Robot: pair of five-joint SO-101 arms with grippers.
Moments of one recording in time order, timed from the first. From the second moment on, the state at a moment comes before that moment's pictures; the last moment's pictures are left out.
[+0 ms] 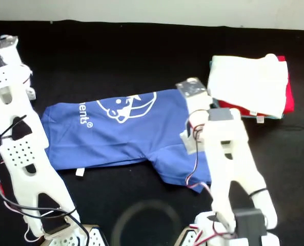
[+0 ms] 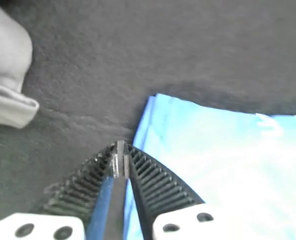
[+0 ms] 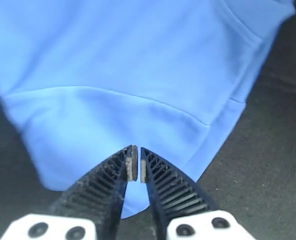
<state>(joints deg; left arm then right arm) -30.9 53.9 -70.6 101.1 -7.8 -13.0 -17.8 33.4 70.1 17.6</state>
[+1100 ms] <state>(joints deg) -22.0 15.6 15.3 82.1 -7.6 5.3 -19.7 53.8 49.9 29.8</state>
